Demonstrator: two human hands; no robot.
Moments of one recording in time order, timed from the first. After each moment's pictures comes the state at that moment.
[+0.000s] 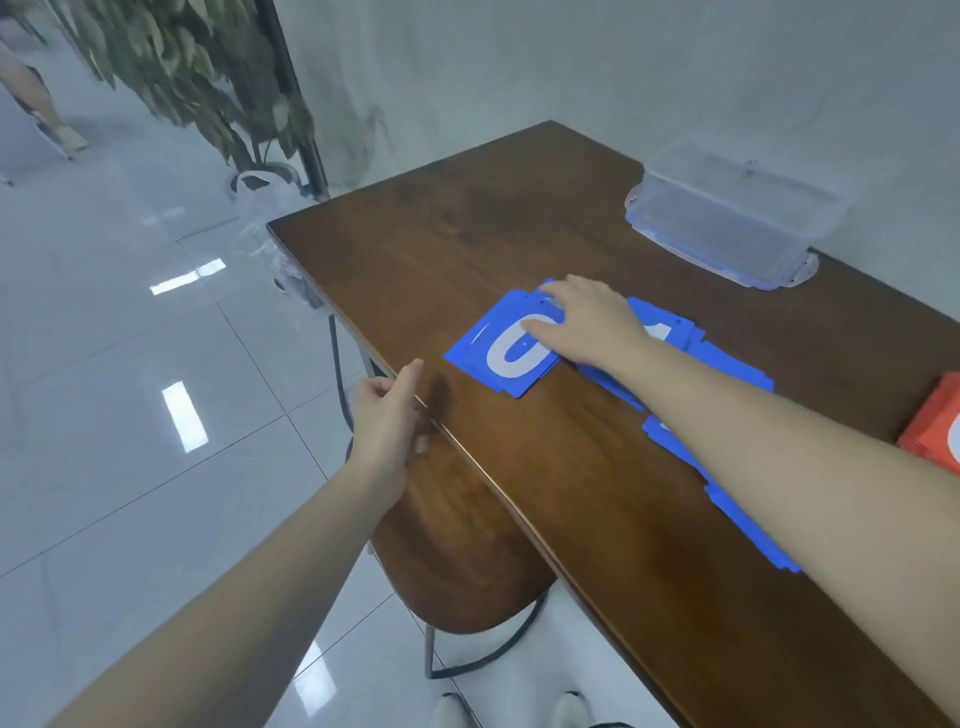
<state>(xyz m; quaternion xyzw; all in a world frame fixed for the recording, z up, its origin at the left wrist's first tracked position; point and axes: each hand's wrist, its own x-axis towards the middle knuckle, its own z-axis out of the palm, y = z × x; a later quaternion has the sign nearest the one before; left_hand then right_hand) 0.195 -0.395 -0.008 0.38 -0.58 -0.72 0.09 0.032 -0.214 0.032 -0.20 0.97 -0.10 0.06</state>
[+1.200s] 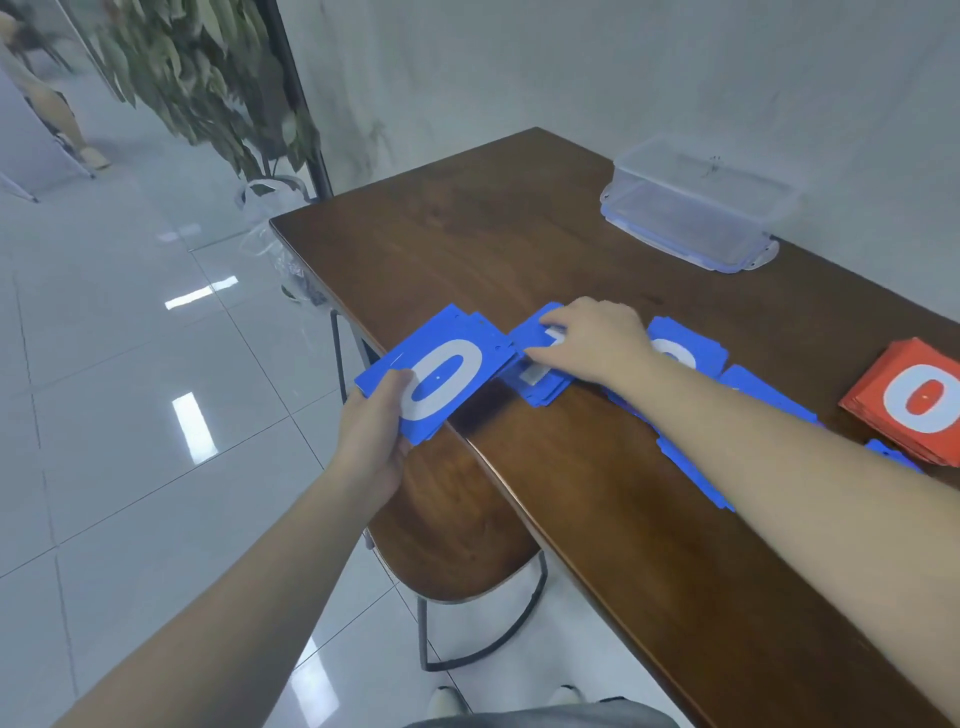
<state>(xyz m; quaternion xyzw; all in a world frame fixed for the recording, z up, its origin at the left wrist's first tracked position) 0.251 -0.360 0.012 0.30 -0.51 -0.80 0.10 0.086 -0.166 0.037 -0.21 0.98 -0.02 0.05</state>
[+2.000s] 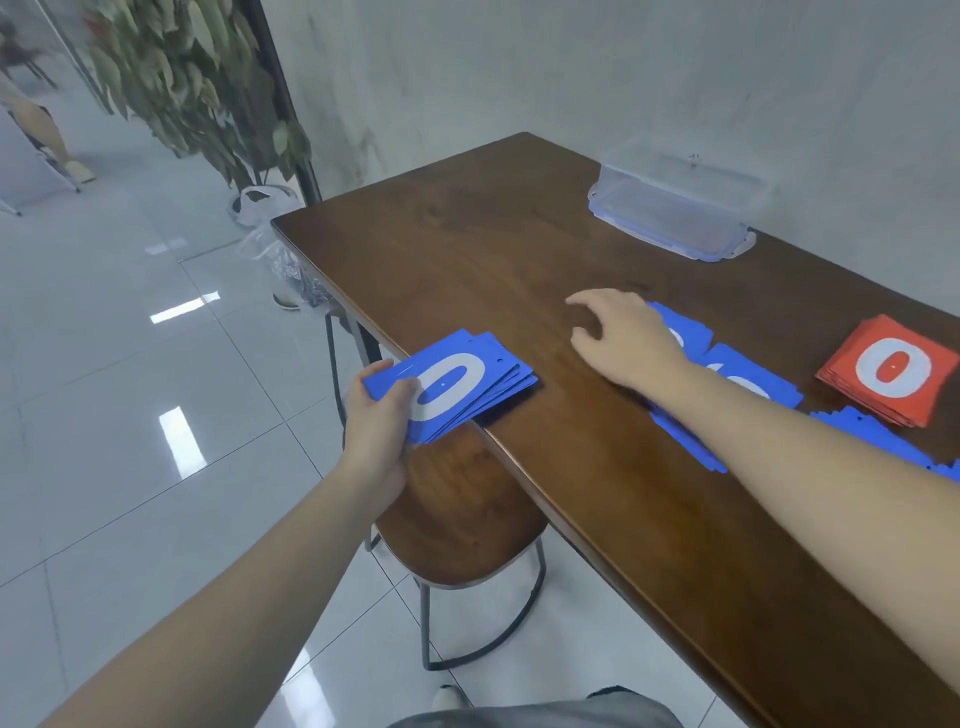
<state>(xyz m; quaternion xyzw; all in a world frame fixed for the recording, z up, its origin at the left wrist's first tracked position) 0.271 -0.357 0.002 0.32 -0.50 -0.80 0.10 0.125 -0.126 0.038 -0.20 0.96 -0.18 -0.02</state>
